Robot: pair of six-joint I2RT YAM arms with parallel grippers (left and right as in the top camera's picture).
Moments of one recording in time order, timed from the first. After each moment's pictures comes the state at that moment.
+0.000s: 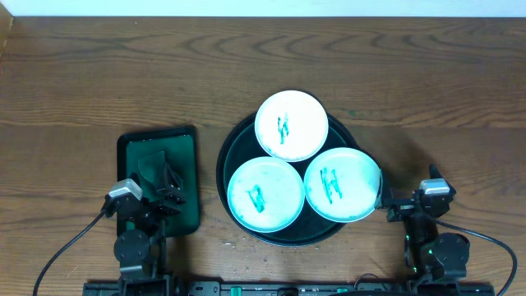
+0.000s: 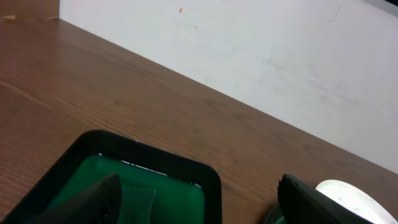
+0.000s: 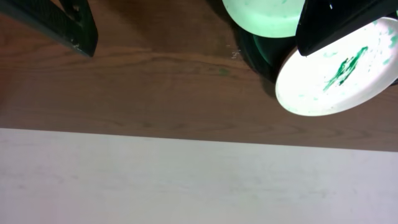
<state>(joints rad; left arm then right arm) 0.10 0.01 0.01 -0.11 -0.03 -0.40 0.04 0.01 0.01 -0.07 -0.05 -0.01</state>
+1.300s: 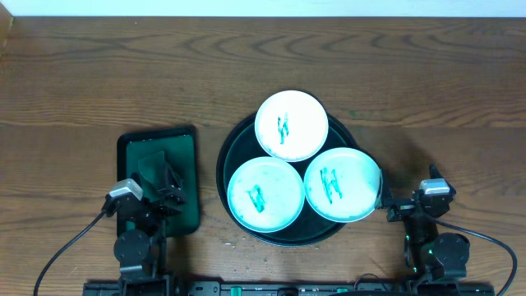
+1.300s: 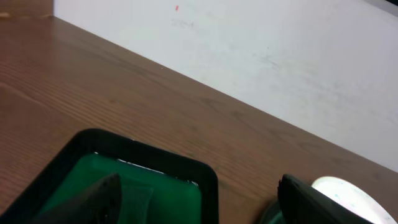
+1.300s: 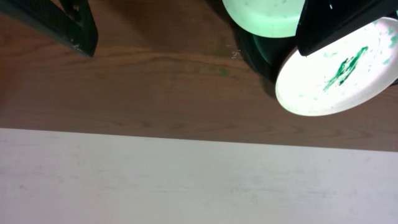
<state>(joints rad) 0.10 0.01 0.01 -0.11 -0.01 -0.40 0.04 0.01 0.01 -0.07 -0.05 -0.01</state>
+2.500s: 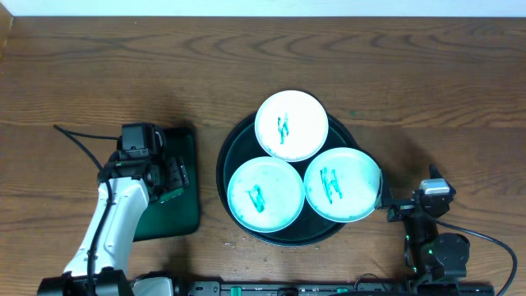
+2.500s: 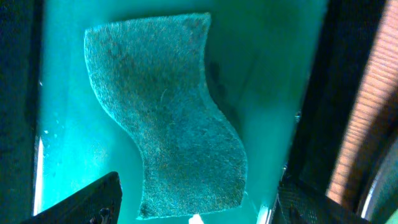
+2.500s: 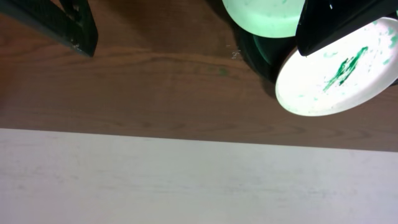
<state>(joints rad) 0.10 1.34 0.74 -0.68 -0.02 -0.22 0.04 0.01 0.01 -0.07 -0.05 -0.01</state>
